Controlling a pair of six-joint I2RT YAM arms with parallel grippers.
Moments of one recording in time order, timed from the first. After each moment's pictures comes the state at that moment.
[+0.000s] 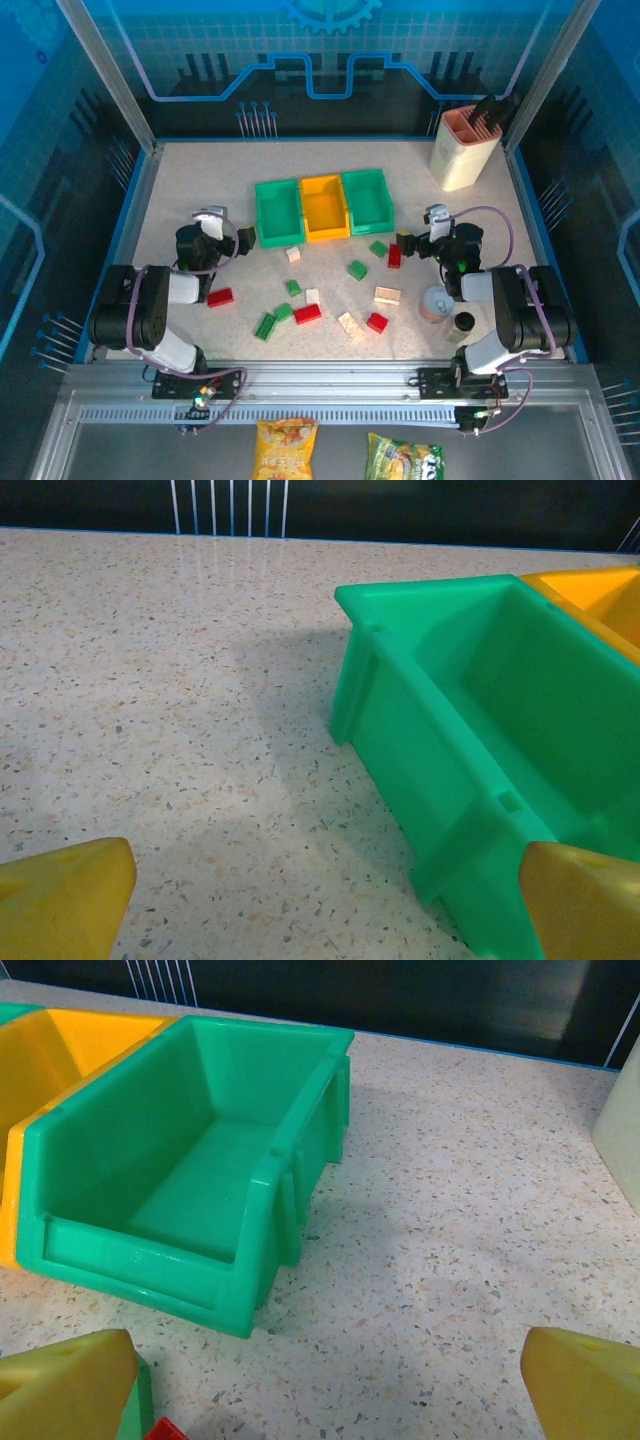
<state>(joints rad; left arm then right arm) 0.05 1.55 0.37 0.84 0.28 -0.06 0.01 1.53 0.39 0.79 -0.38 -0.12</state>
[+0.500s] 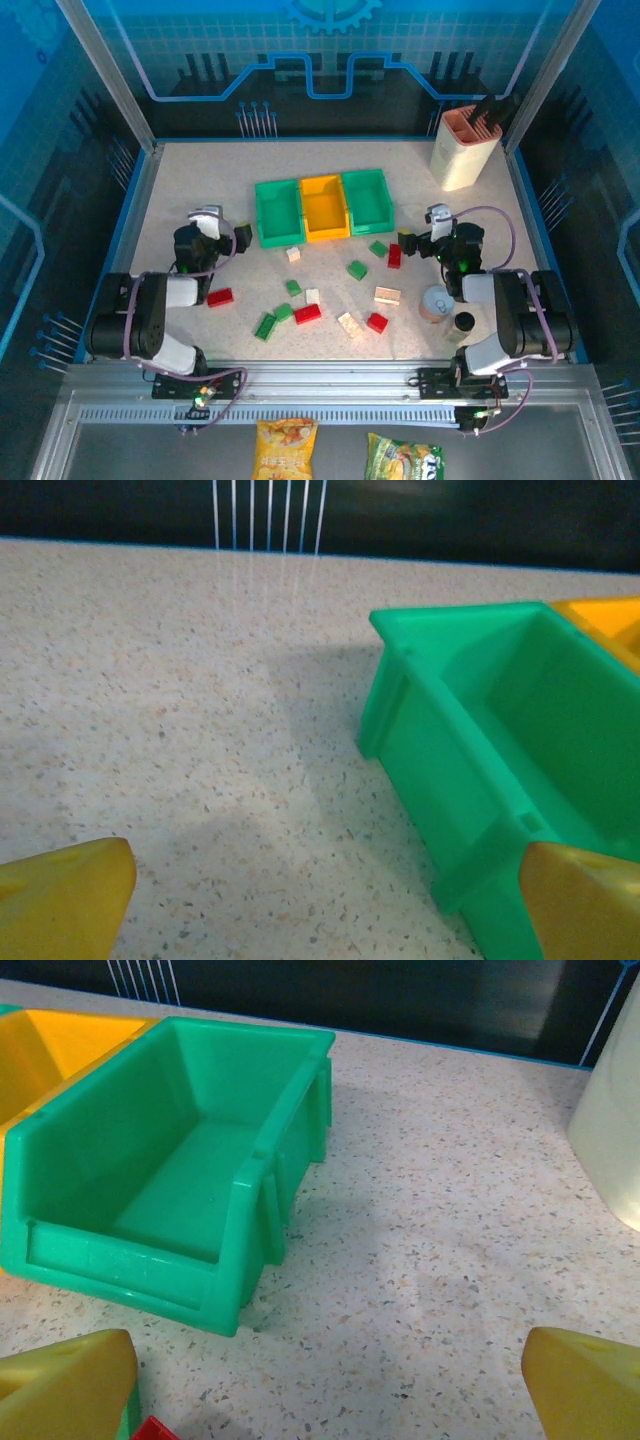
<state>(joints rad) 0.05 1.47 0.36 0.80 0.21 -0.09 0.01 1.49 0.39 0.75 -0.33 -0.12</state>
